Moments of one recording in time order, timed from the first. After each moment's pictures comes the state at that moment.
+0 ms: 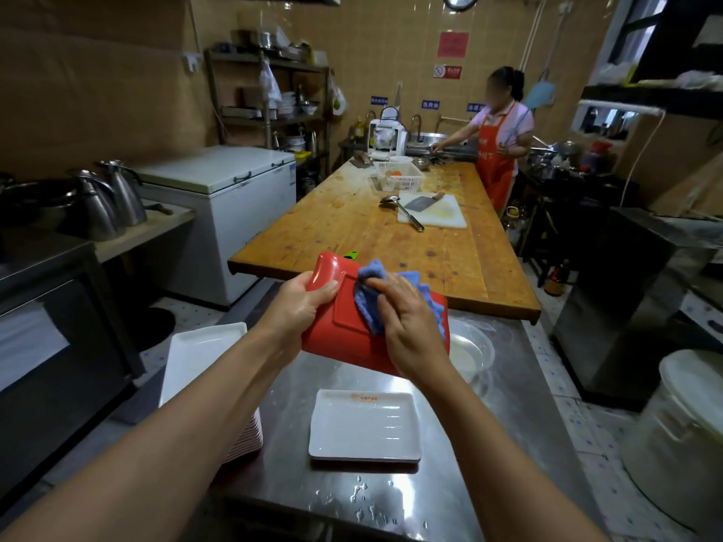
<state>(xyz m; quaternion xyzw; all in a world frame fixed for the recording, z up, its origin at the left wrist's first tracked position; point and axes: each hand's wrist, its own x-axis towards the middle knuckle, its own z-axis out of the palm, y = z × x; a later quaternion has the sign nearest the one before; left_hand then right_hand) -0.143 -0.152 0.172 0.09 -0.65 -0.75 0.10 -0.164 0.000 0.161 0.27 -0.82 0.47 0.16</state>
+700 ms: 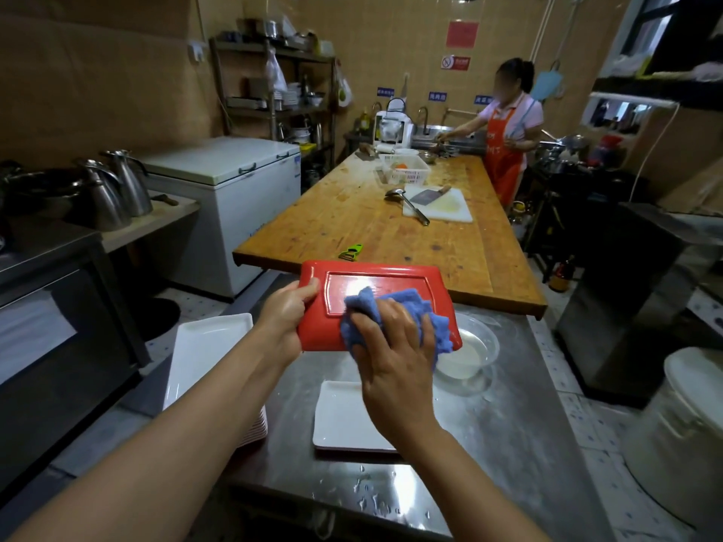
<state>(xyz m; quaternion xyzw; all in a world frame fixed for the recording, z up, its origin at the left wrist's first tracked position) -0.144 -0.160 0.157 0.18 -0.54 -0.82 0.08 -0.125 -0.010 0.107 0.28 -0.87 0.27 0.32</state>
